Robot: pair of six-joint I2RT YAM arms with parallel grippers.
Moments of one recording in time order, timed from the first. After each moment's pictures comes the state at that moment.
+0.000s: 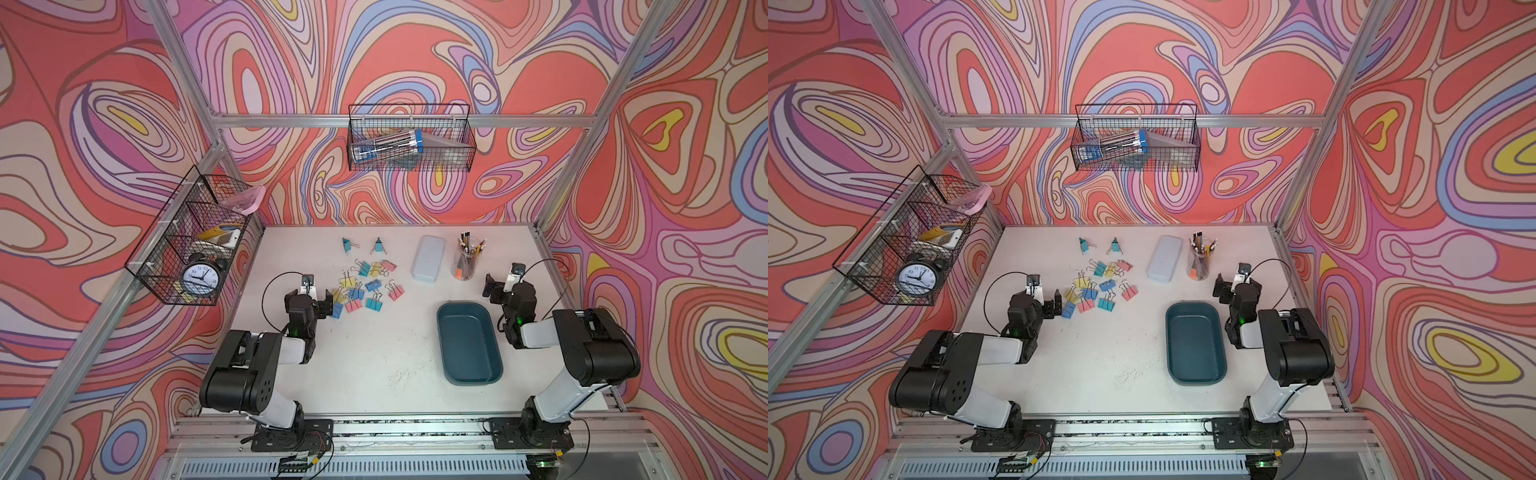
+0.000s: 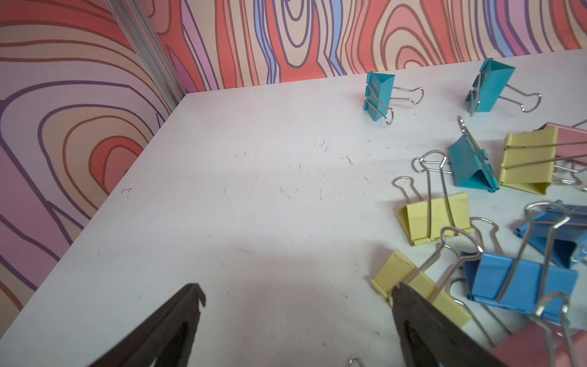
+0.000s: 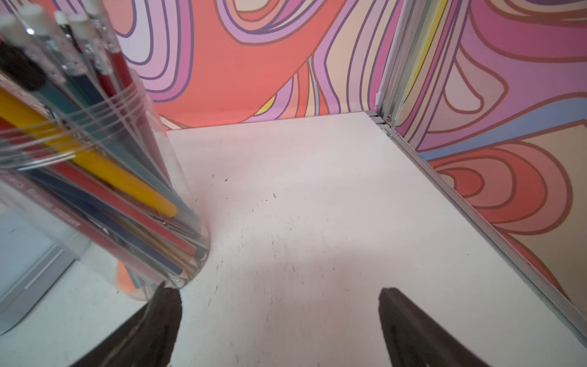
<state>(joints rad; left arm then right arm) -0.08 1.54 0.35 0.83 -0.20 0.07 0.01 1.69 0.46 0.95 0.16 0.04</state>
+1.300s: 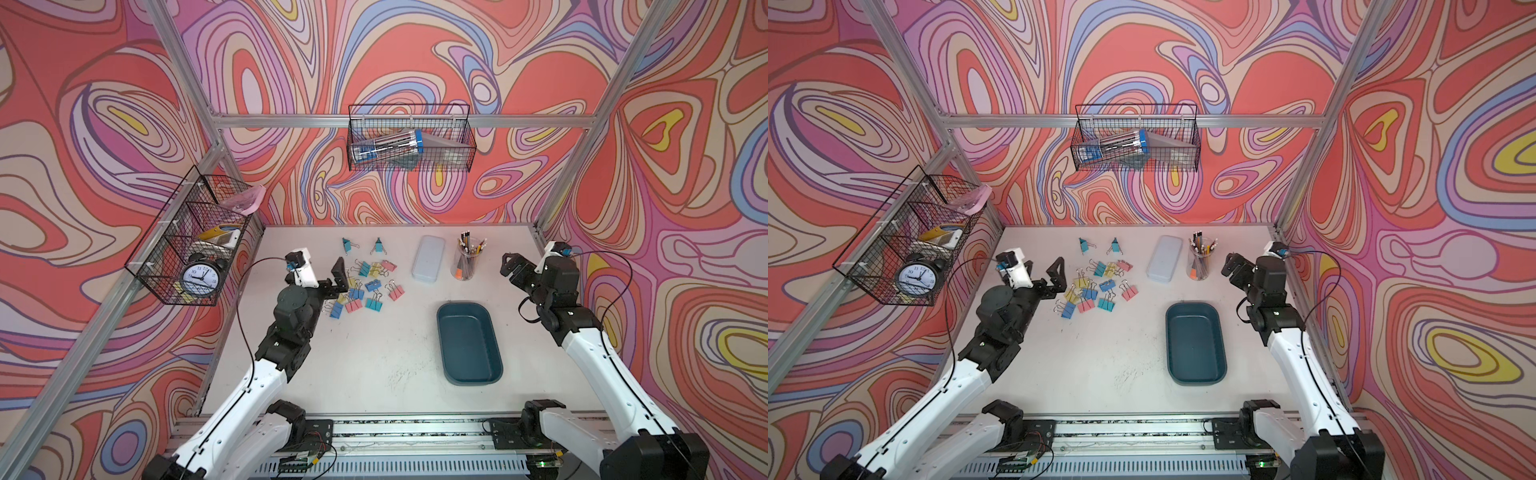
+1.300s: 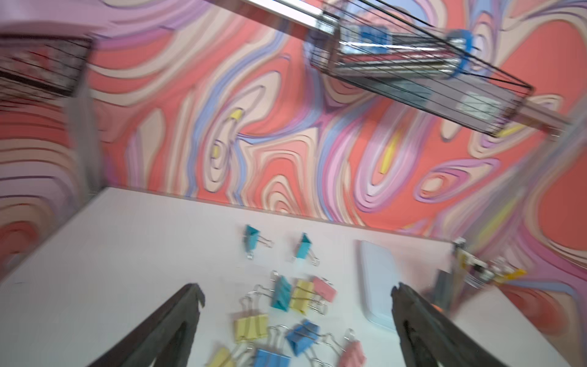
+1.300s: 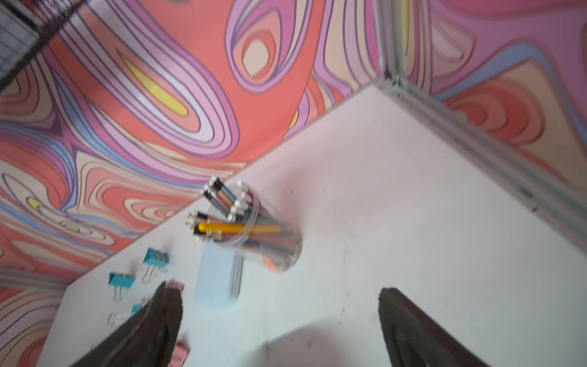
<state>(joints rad) -0.42 0.93 0.68 0.17 -0.15 -0.31 0.01 1.03 0.83 -0.29 -0.01 0.56</state>
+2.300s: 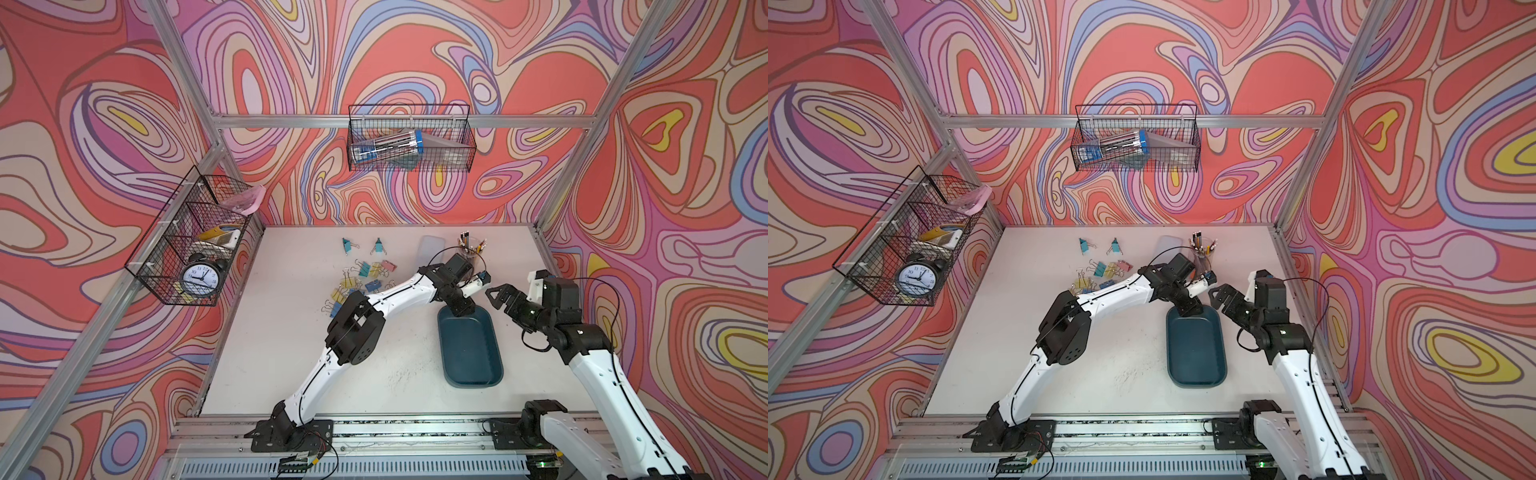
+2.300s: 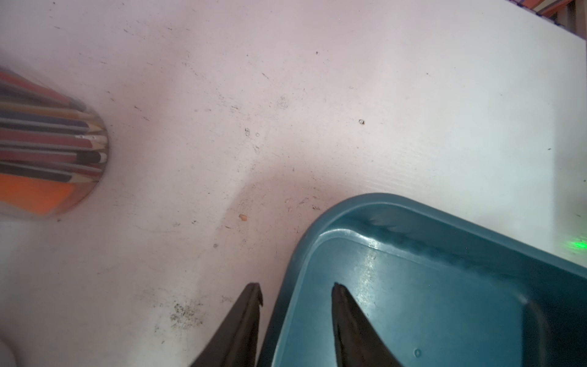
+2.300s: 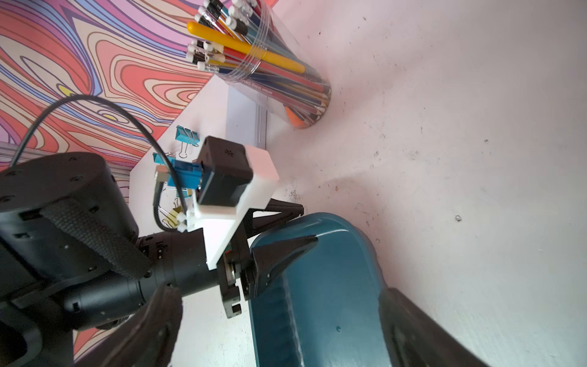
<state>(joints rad) -0.88 2.39 2.06 -0.63 0.35 0.20 0.01 0.88 0.77 -0.60 -0.29 0.63</state>
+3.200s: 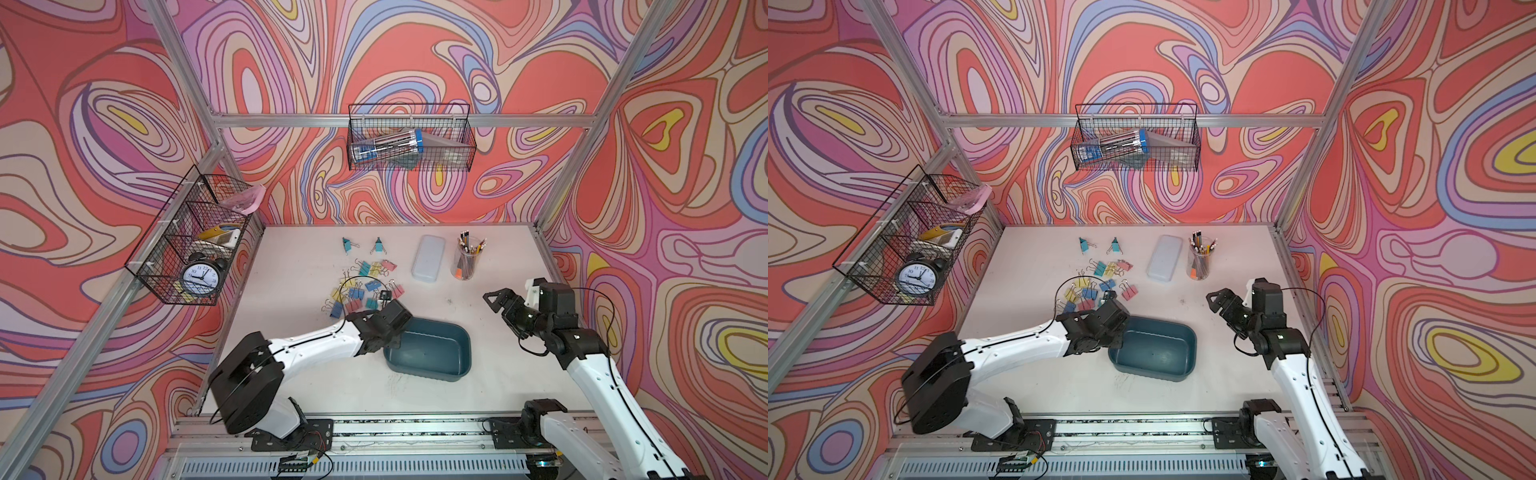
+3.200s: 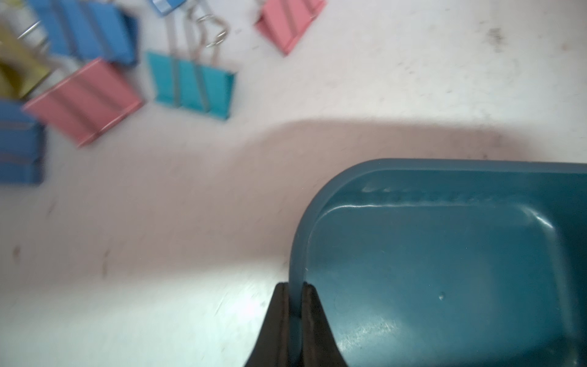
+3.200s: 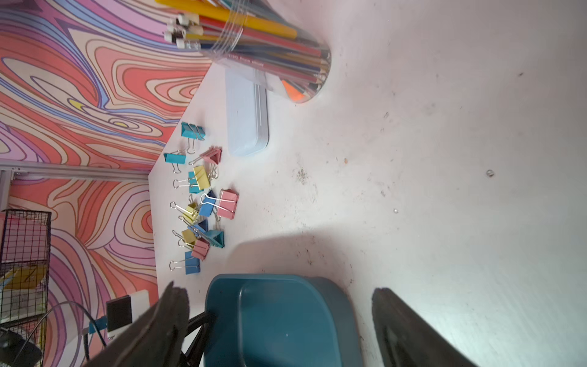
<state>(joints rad) -0.90 1.43 0.85 -0.55 -0.29 -0.76 0.06 0.87 0.71 -0.57 -0.33 0.79</state>
